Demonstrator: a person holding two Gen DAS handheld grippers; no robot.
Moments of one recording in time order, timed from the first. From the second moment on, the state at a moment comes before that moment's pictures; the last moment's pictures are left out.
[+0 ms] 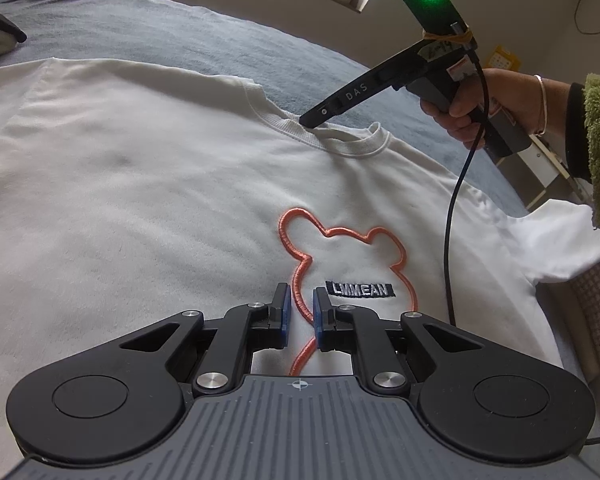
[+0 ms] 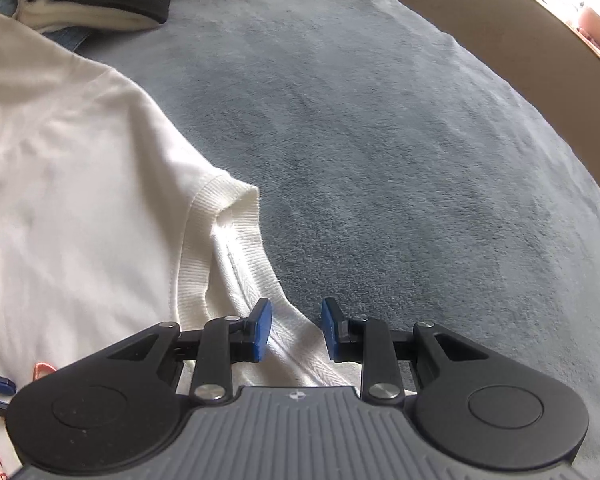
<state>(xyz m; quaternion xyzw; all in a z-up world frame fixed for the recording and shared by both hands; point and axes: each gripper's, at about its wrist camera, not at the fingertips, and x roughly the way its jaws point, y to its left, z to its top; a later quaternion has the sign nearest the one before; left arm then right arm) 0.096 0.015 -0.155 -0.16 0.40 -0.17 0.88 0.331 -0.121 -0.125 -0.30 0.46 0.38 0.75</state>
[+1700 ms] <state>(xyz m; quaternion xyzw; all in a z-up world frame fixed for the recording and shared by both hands) 0.101 0.023 -0.158 -0.18 0.41 -0.17 0.88 0.331 -0.077 -0.142 -0.23 0.41 0.36 0.81</state>
